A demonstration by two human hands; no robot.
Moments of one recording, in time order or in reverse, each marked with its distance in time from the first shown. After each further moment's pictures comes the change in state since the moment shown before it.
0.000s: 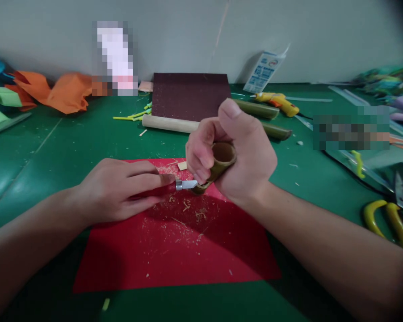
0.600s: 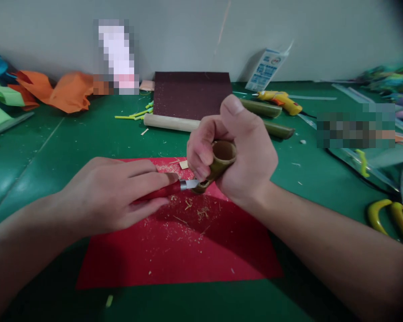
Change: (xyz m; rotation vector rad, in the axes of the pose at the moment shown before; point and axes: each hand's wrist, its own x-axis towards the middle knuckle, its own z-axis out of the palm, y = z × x) left_hand 0.011 0.020 -0.022 0.179 -0.106 -0.048; right_hand -0.001 0.001 0.004 -0.085 0.069 0.024
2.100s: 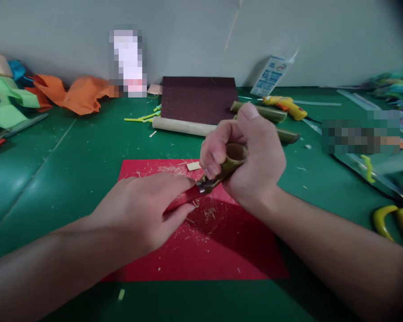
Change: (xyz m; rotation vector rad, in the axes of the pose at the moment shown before) left_hand 0.006 0.032 0.004 -0.427 -0.050 -0.340; right_hand 0.001 0.006 0.005 0.121 0.105 -0.120
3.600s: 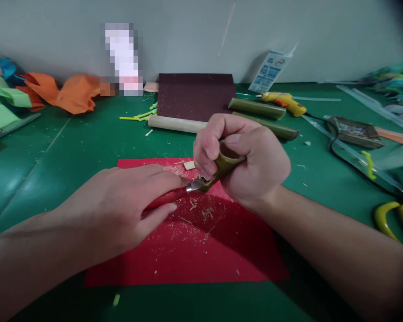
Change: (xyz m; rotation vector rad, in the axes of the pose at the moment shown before) left_hand 0.001 -0.008 -0.021 0.076 -0.103 0.098; right_hand 0.000 -0.007 -0.003 -0.025 -0.077 0.119
